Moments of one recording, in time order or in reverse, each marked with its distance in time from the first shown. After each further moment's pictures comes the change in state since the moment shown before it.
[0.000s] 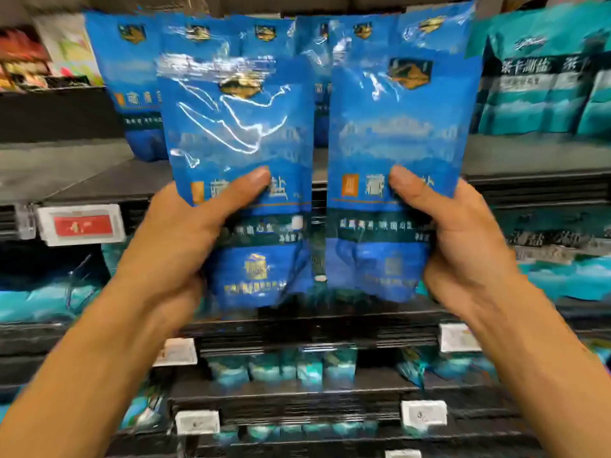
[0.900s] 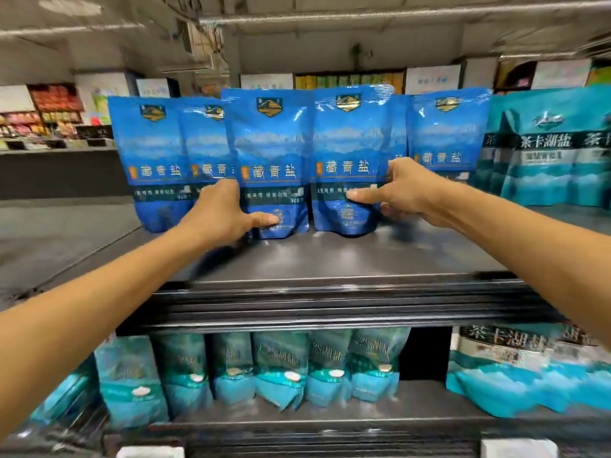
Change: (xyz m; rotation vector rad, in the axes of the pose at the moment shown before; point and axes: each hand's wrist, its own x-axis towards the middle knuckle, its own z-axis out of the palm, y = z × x) left_hand 0.218 -0.012 -0.045 1.271 0.033 0.192; right_hand 0.231 -0.009 -0.003 -0.966 -0.203 0.097
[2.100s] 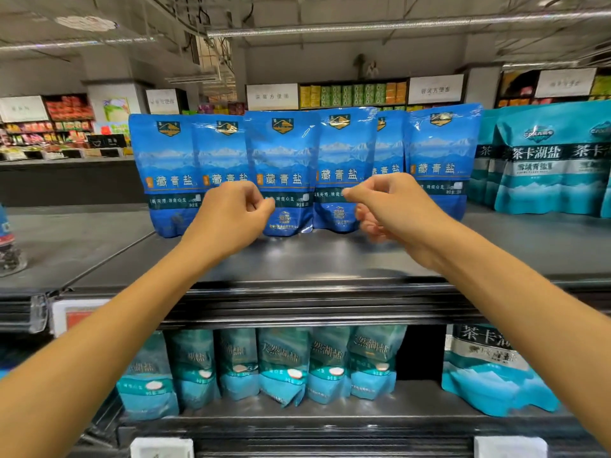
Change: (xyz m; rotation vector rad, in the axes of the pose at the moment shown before) left_hand -0.035 0.030 -0.018 -0.111 0.175 0.087; right_hand -0.071 -0.042 0.028 0.359 0.087 -0.013
